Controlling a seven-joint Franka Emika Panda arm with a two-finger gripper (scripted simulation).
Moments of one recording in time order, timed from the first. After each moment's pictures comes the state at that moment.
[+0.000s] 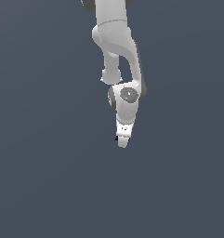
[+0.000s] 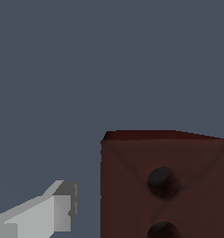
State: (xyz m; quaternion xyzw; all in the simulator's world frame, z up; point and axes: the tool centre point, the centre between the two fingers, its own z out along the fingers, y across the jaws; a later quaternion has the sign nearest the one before) arm -0.048 0.065 0.029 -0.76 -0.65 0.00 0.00
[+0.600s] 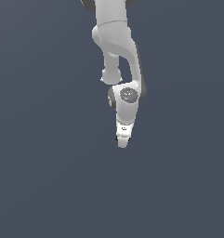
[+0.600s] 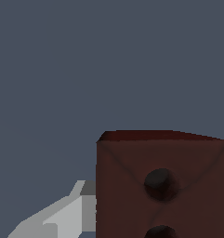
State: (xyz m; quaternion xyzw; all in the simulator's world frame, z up) arm -0.047 0.065 0.028 -0.76 -0.65 0.00 0.00
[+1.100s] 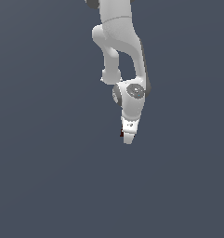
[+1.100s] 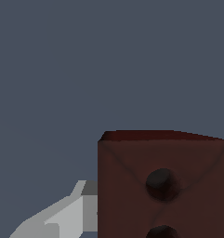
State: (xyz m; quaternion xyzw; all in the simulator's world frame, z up) arm -0.063 0.091 0.035 -0.76 -0.65 0.00 0.00
